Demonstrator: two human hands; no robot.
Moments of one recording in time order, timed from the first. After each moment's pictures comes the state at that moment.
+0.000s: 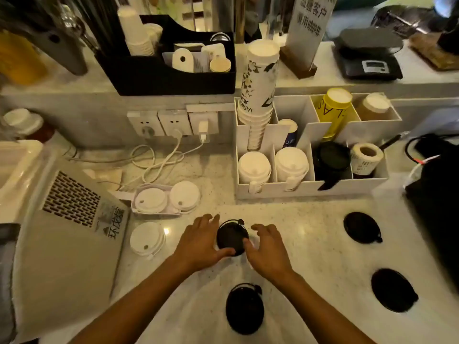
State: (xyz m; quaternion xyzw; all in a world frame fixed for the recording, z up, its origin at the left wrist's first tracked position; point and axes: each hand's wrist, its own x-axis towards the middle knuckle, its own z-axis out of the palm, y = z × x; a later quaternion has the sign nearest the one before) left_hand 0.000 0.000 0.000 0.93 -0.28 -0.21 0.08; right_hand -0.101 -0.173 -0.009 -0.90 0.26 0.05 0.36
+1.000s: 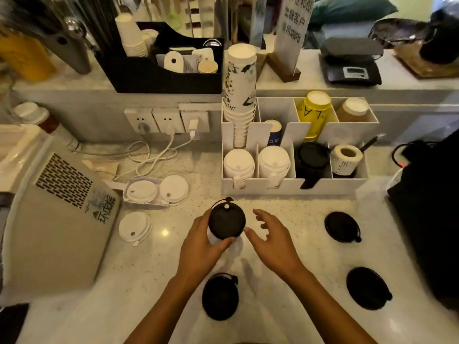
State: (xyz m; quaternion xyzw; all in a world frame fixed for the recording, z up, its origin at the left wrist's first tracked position) left_hand -0.082 -0.046 0.022 0.89 -0.09 -0.10 0.43; right_hand -0.138 -0.226 0.036 -0.85 0.23 0.00 0.48
